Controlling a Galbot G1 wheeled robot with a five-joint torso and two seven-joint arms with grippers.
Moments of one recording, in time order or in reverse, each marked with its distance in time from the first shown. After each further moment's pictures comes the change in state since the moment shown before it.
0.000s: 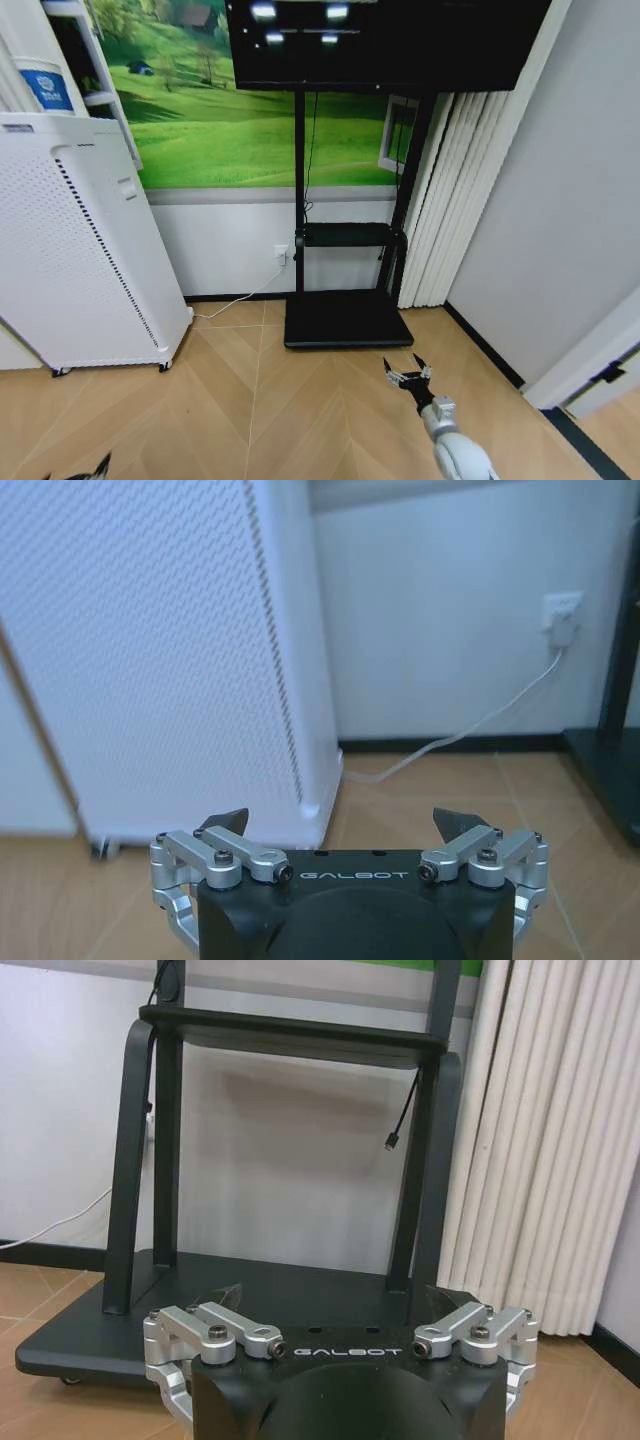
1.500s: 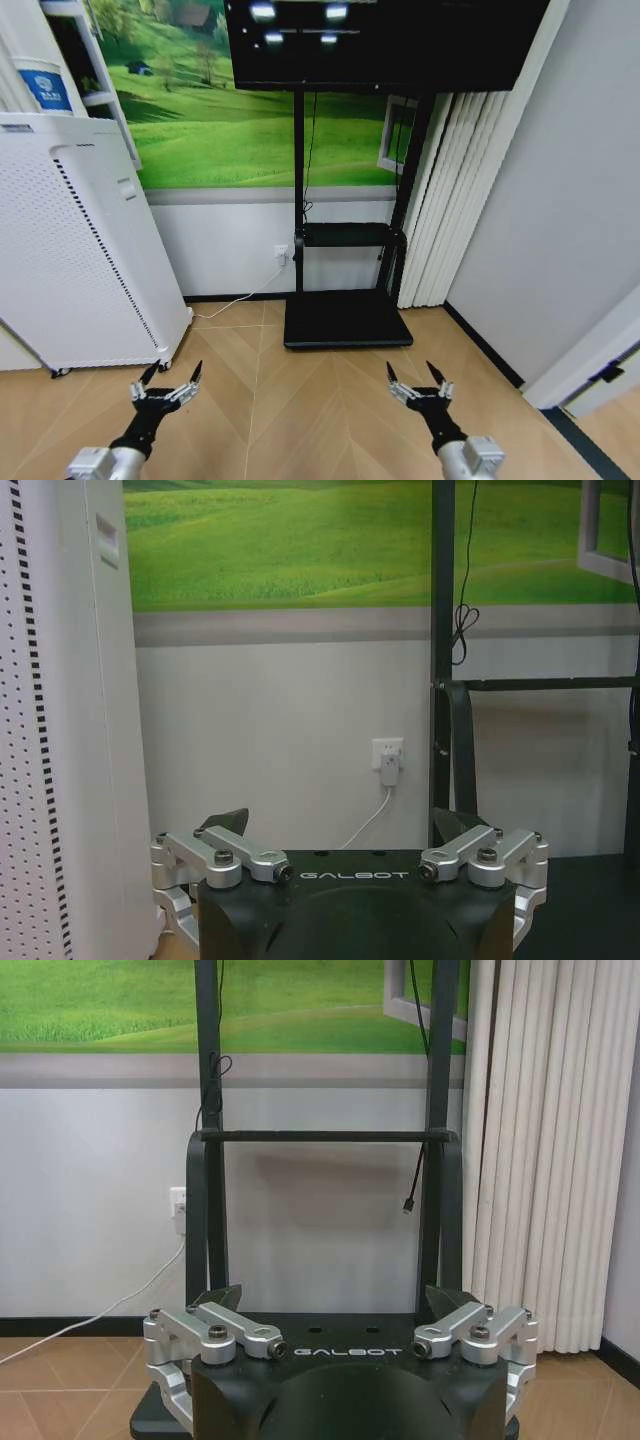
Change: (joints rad) left arm -0.219 0.032 0.340 -0.064 0.113 -0.098 -0.019; right arm -0.379 0.147 0.005 0.587 -0.047 -0.155 0.074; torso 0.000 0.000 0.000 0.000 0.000
